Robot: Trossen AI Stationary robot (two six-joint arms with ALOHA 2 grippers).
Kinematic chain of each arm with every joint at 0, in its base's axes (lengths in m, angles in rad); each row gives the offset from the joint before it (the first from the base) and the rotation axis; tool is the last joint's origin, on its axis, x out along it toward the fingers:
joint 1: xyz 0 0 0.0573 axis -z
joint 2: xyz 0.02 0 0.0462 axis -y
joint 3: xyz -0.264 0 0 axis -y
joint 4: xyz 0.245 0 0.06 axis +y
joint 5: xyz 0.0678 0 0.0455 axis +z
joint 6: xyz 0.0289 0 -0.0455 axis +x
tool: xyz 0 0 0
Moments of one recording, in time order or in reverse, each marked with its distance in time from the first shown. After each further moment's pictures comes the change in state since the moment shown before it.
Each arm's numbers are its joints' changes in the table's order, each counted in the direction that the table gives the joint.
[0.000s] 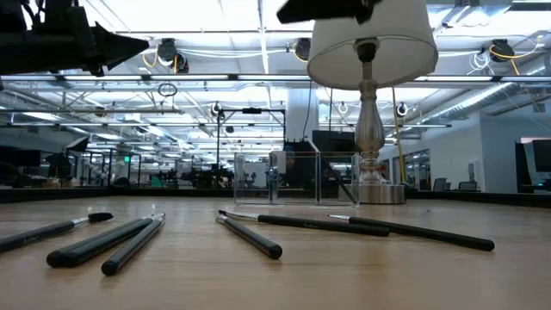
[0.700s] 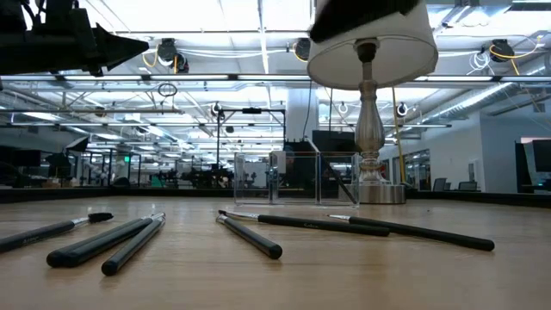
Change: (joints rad) left arm 0.000 0.000 0.000 -0.001 0.020 0.014; right arm -0.188 -0.274 0.328 0.564 -0.032 0.425
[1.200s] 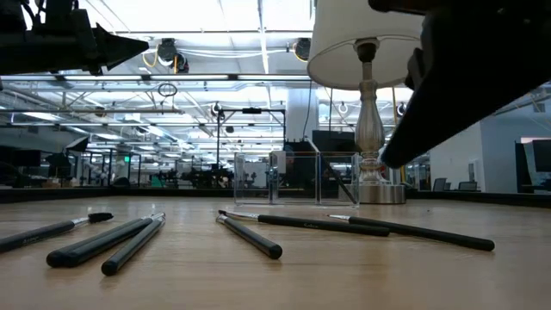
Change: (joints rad) left arm 0.000 0.000 0.000 -0.002 0.001 0.014; right arm -0.001 0.000 -0.224 -0.168 0.294 0.263
